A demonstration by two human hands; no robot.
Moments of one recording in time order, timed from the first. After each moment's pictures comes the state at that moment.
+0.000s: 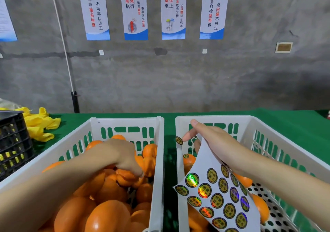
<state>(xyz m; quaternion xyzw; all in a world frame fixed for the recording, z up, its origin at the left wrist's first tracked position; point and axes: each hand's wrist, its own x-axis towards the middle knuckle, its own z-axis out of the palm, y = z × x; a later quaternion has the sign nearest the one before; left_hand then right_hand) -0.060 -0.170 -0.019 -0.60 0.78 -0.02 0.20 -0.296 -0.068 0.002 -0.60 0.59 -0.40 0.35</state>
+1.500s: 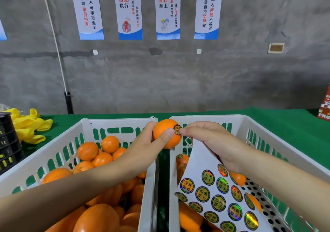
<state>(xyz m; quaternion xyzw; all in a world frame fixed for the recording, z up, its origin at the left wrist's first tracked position) -0.116 -0.131 -0.039 -0.36 0.74 0.38 -0.42 -0.302 -0.062 0.009 -0.54 0.51 -0.48 0.45</state>
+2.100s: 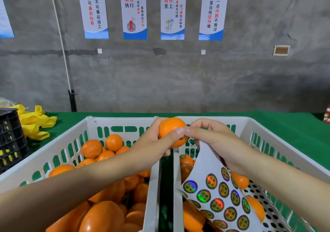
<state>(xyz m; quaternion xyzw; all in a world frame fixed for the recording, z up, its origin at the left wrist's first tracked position) -0.118 -0.123 -0.025 -0.33 0.74 0.42 -0.39 -0.303 -0.065 0.003 -0.59 0.49 -0.50 0.40</state>
